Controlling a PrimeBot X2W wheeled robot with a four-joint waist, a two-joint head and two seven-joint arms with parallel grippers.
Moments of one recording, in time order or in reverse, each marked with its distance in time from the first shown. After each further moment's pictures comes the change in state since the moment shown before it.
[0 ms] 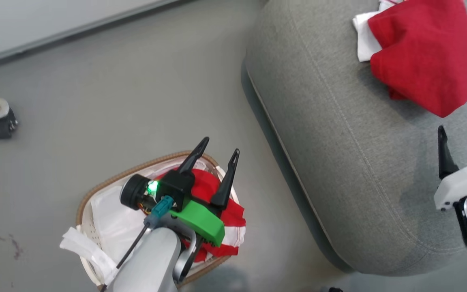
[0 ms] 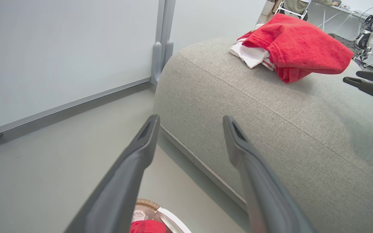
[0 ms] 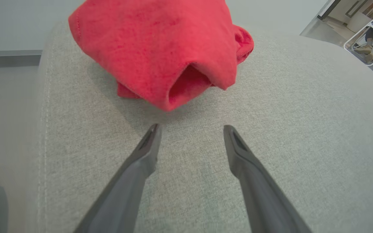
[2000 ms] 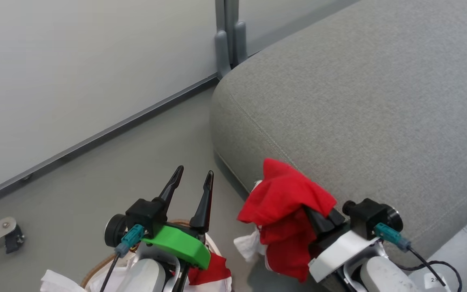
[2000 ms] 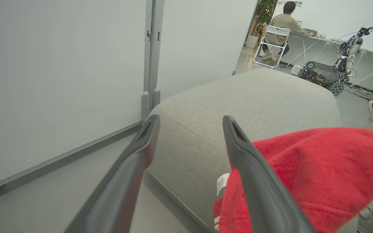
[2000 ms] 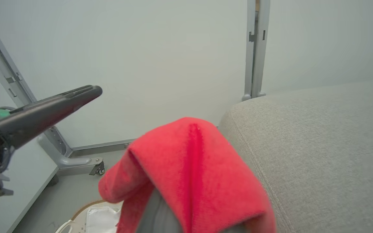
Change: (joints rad) left arm 0.178 -0.006 0.118 -0.082 -0.092 0.021 0.000; right arm 0.248 0.166 0.578 -0.409 0.249 0.000 0.001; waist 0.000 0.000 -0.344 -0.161
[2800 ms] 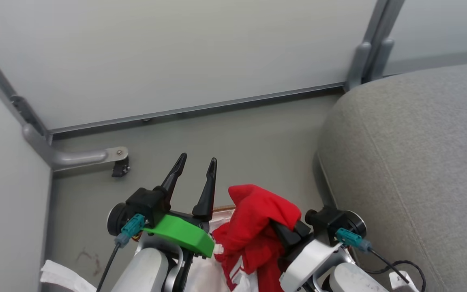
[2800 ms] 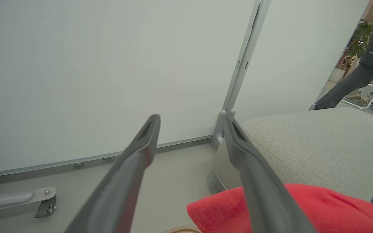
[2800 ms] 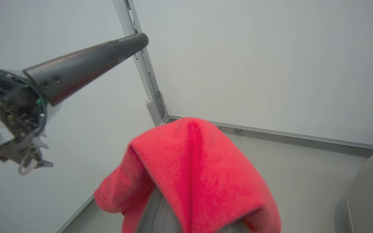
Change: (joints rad) left arm -0.045 0.002 -0.035 -0.018 -0.048 0.024 0.000; right arm -0.065 0.053 0.134 0.109 0.029 0.000 0.000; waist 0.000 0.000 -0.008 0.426
